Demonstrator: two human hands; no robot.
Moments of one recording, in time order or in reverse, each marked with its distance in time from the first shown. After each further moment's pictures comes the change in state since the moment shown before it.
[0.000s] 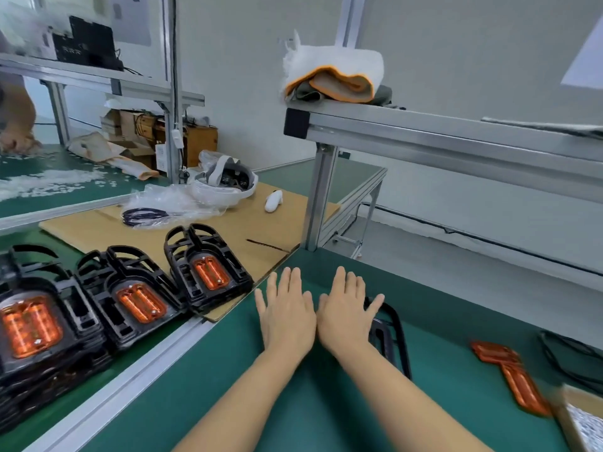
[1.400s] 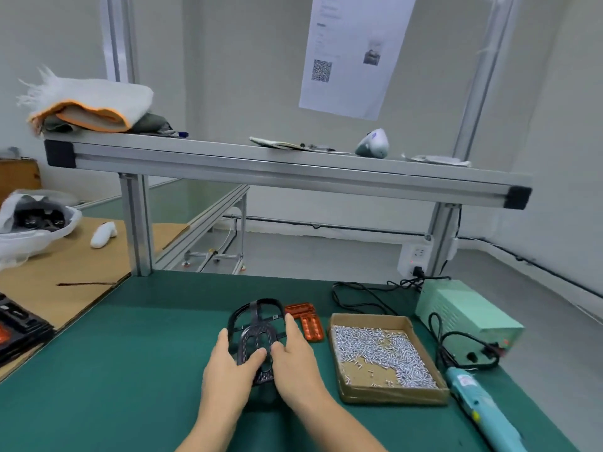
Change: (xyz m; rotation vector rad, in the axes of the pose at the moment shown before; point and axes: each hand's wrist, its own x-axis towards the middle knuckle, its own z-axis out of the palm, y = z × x) left_hand -0.143 0.135 0.043 -0.717 -0.347 -0.072; right_hand -0.132 0.174 -0.109 0.695 -0.041 0.260
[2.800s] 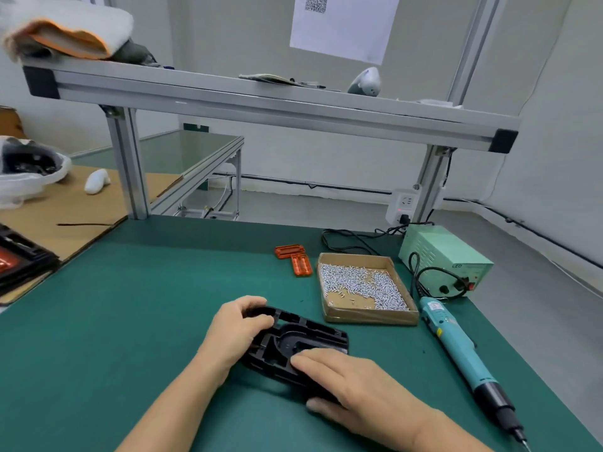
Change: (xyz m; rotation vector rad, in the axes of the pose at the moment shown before) left_hand -0.053 -0.002 -0.007 -0.014 -0.304 -0.021; right_hand -0.113 0.094 -0.080 -0.750 -0.190 -0.906
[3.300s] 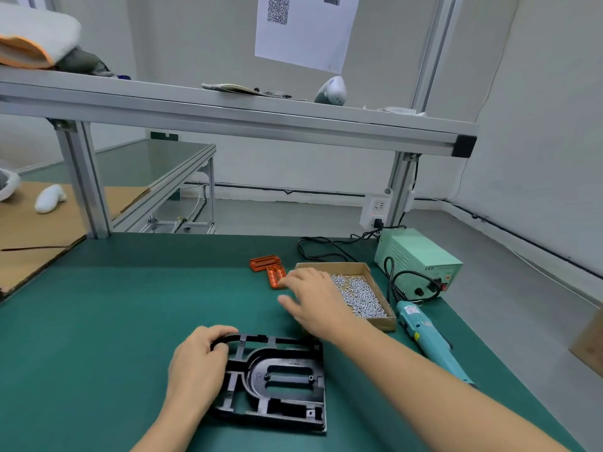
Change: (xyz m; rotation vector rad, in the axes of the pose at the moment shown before) left_hand 0.001 -0.017 0.003 0.248 0.200 0.147; right_hand 0.099 0.073 -0.011 -0.113 -0.003 0.512
